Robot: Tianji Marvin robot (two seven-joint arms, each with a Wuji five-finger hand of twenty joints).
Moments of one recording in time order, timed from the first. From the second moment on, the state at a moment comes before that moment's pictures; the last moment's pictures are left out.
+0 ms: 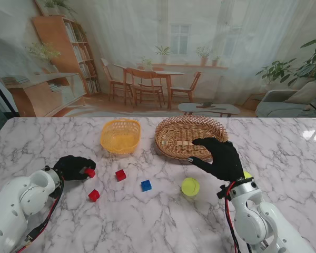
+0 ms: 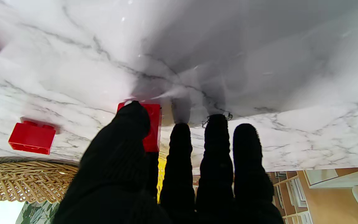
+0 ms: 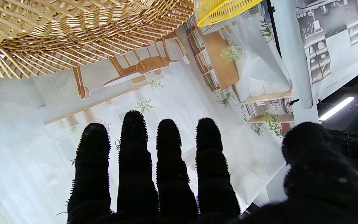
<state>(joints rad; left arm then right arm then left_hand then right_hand) 1.42 -0.99 -1.32 -1.25 1.06 -0.35 -0.11 -1.72 -1.13 1.31 -1.68 -0.85 -0.18 -0.38 1.08 -0.31 0.17 0.08 0.42 0.03 0.51 0.77 0.60 0.06 0.34 0.59 0.63 0.16 0.35 0.70 0.30 0.13 0.91 0.57 0.41 -0.21 0.36 -0.06 0.54 0.01 0.41 0.45 0.61 0.15 0.50 0.38 0.66 0.19 0.33 0.37 0.24 0.35 1.06 0.44</state>
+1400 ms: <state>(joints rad) 1.22 -0.99 -1.29 -1.37 1.02 -0.40 -0.24 -1.72 -1.13 1.31 -1.68 -0.84 -0.17 -0.38 1.16 -0.32 0.12 0.07 0.48 0.02 0.70 0.83 0.87 0.05 0.24 0.95 0.77 0.17 0.53 0.87 0.38 0.15 1.04 0.62 0.41 -0.21 0.36 -0.06 0.54 0.01 0.41 0.45 0.61 0.16 0.50 0.38 0.66 0.19 0.33 0.37 0.24 0.35 1.06 0.44</state>
